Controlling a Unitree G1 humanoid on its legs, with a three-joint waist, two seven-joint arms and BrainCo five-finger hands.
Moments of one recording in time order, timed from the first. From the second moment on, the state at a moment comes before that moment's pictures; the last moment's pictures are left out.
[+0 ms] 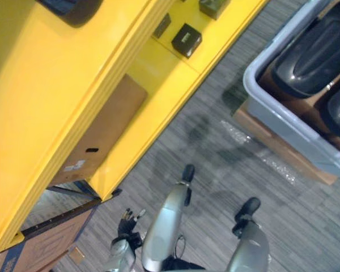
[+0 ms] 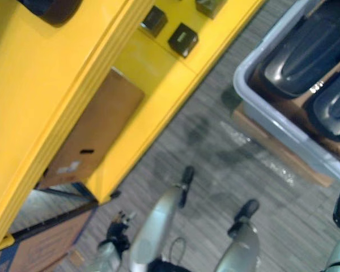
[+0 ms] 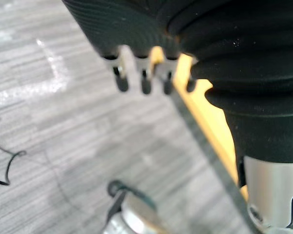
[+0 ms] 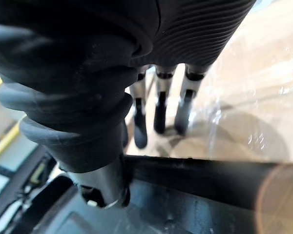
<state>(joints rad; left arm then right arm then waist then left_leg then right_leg) 0.01 0.09 -0.21 0.84 -0.59 -0.21 0.17 -1.00 -1.04 -0.06 1.15 0.61 0.37 -0.58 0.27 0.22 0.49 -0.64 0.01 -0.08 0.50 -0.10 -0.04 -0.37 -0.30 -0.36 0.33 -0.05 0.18</state>
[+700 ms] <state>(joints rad) 0.01 0.08 -0.20 0.77 -0.63 -0.27 0.22 -0.92 -0.94 -0.06 1.13 0.51 0.33 -0.52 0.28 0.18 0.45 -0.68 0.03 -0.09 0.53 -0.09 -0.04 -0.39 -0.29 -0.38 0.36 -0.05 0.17</state>
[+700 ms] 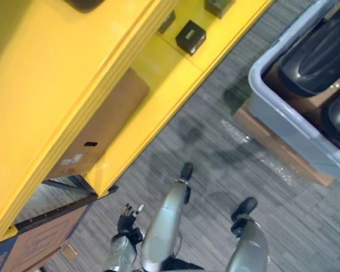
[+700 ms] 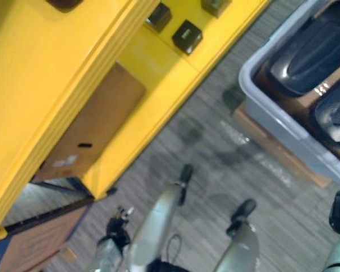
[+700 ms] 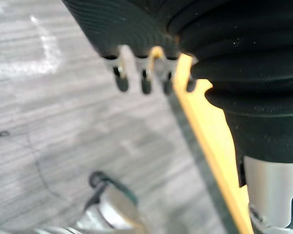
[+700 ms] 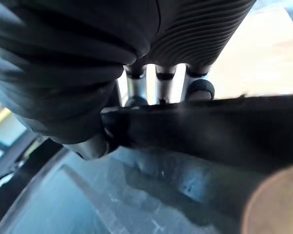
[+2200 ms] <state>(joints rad) -0.65 0.32 -0.33 0.18 -0.48 0.08 0.21 -0.94 -0.63 -0.10 0.80 0.07 0.26 -0.70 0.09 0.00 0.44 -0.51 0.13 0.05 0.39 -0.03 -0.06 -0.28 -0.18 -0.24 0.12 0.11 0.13</state>
